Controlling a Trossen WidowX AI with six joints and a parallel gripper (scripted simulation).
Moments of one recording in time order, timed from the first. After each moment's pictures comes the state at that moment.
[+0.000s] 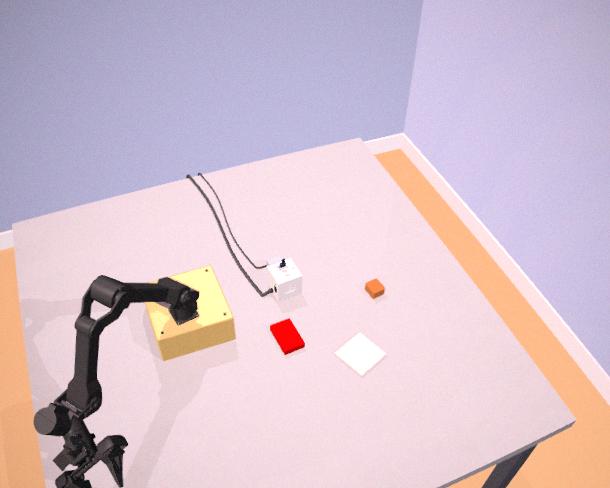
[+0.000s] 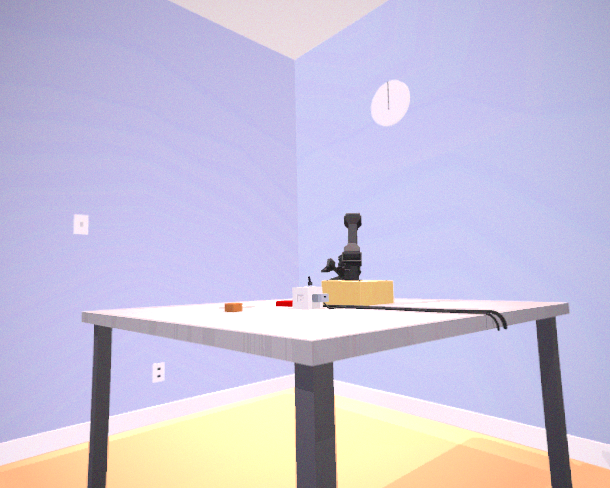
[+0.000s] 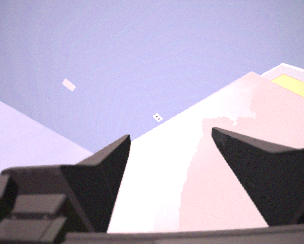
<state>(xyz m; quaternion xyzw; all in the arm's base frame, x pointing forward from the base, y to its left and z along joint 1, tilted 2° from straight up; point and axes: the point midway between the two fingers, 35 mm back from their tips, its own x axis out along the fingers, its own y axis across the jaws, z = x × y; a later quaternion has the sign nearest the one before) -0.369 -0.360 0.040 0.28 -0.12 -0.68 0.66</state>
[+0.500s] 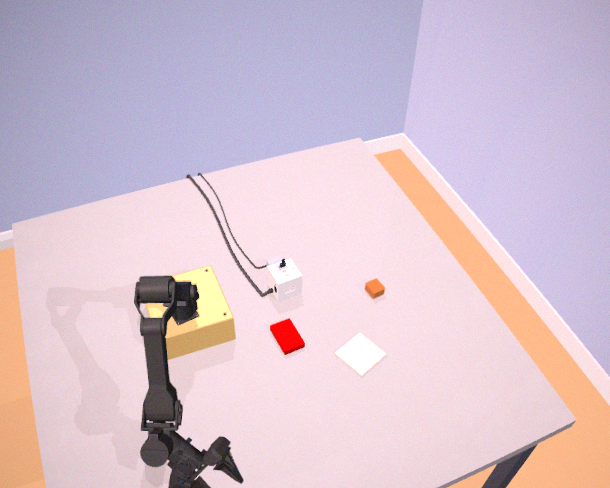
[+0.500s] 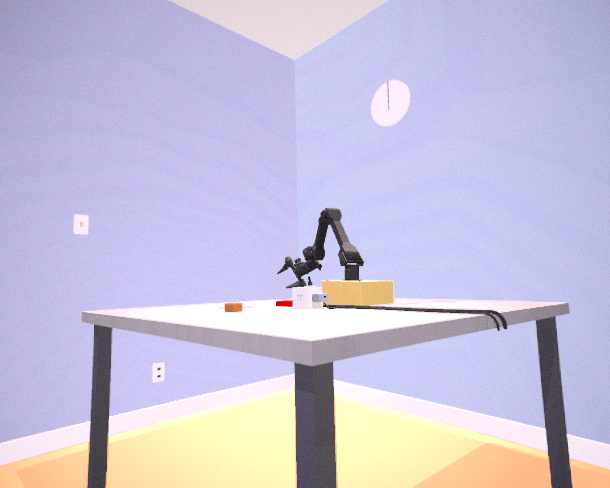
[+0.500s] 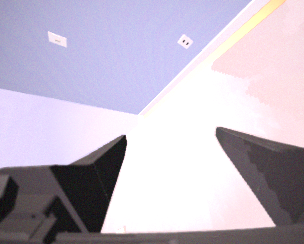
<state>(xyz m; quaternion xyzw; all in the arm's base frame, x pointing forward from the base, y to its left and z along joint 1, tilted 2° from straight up) -0.144 -0.479 0.021 0.53 -0.09 -0.53 0.65</state>
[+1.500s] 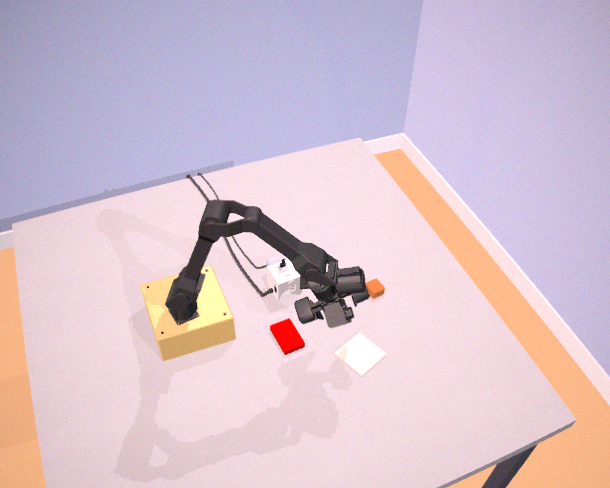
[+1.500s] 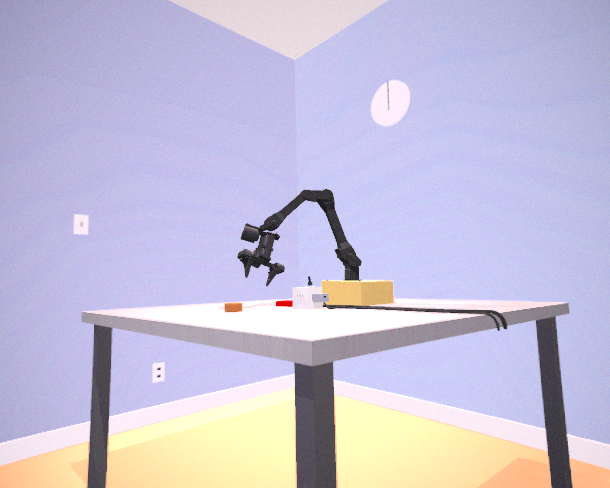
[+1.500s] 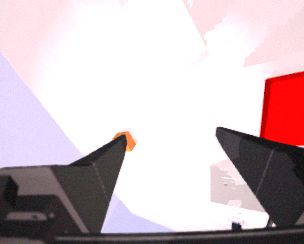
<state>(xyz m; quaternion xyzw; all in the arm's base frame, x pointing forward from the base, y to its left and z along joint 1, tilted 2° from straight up) 0.343 -0.216 0.040 0.70 0.33 -0.42 0.47</state>
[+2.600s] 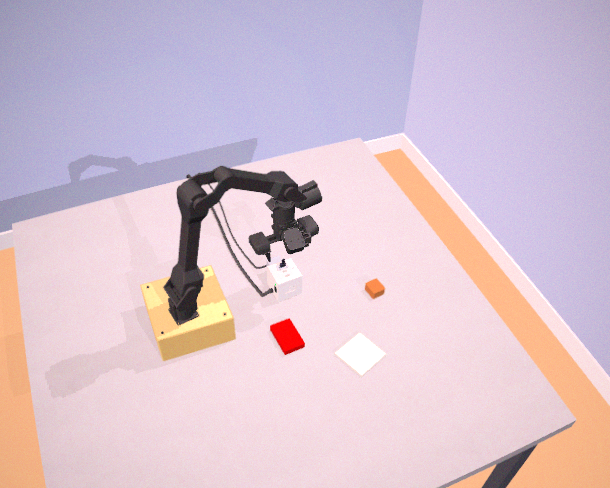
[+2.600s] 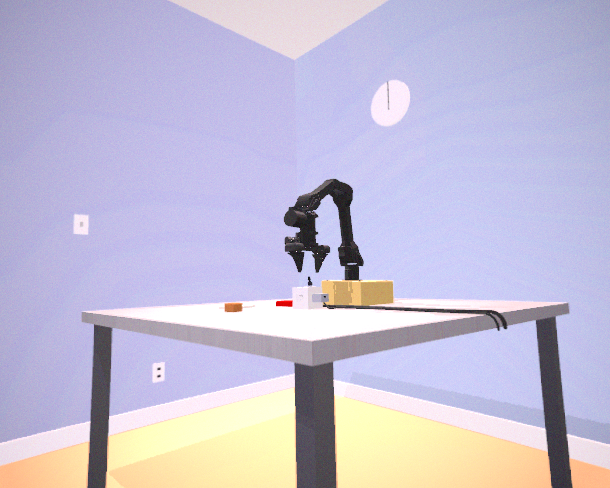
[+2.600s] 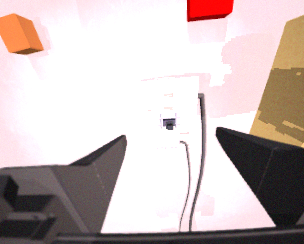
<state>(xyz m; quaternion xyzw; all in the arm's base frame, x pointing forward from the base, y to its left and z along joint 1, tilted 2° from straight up) 0.322 0.014 0.076 0.54 0.48 -0.50 0.48</state>
